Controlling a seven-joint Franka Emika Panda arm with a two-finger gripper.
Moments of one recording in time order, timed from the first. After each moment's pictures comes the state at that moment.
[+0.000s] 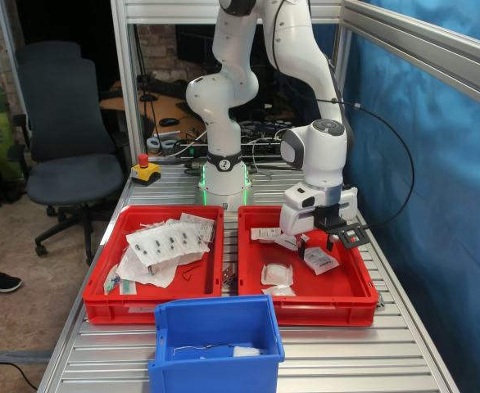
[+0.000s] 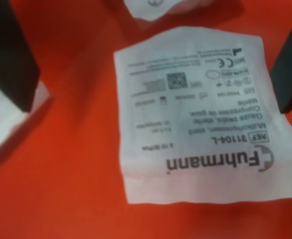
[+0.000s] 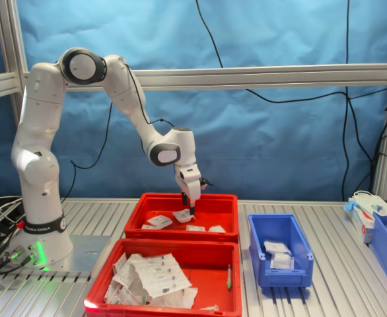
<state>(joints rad) 0.69 0.30 -0.22 -2.40 0.08 2.76 0.77</state>
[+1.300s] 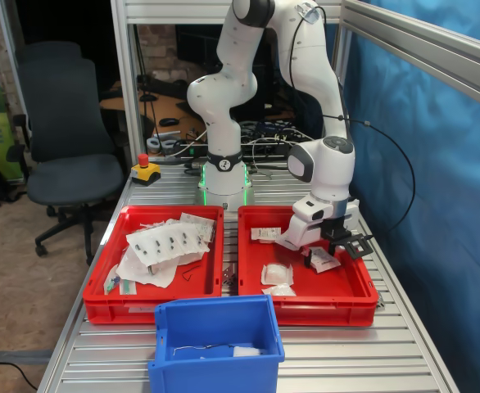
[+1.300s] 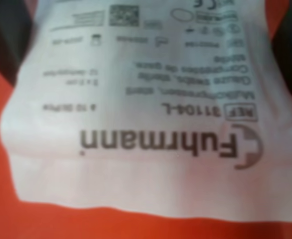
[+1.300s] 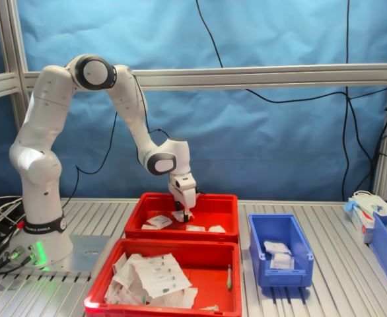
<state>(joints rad) 0.77 0.42 -0.21 -2.40 0.08 2.83 0.77</state>
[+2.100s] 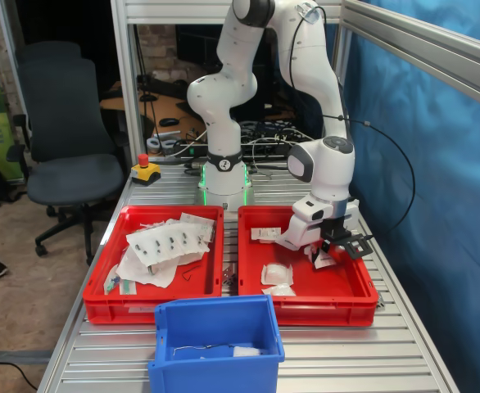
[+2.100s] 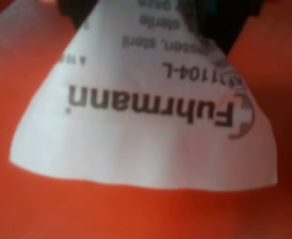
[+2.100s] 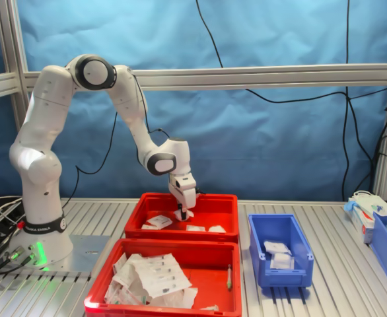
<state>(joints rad) 0.77 0.42 -0.22 -2.40 0.08 2.83 0.77</state>
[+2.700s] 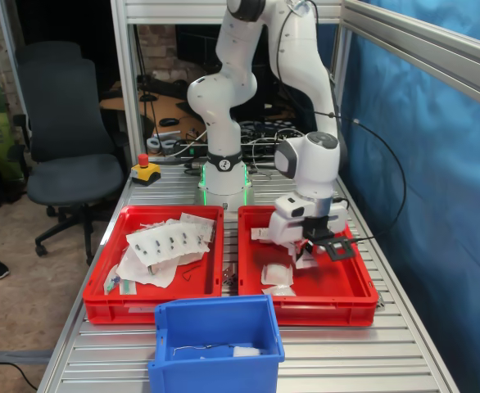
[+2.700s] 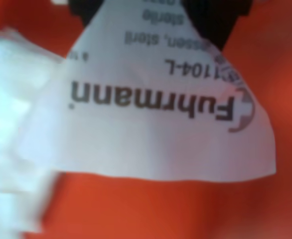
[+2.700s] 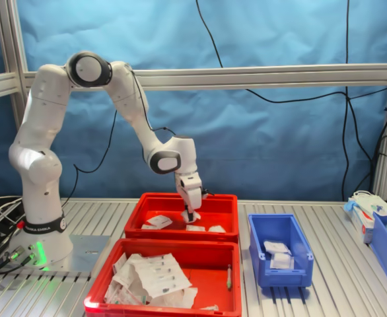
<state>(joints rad) 0.78 0.38 -0.34 -2.40 0.08 2.80 0.77</state>
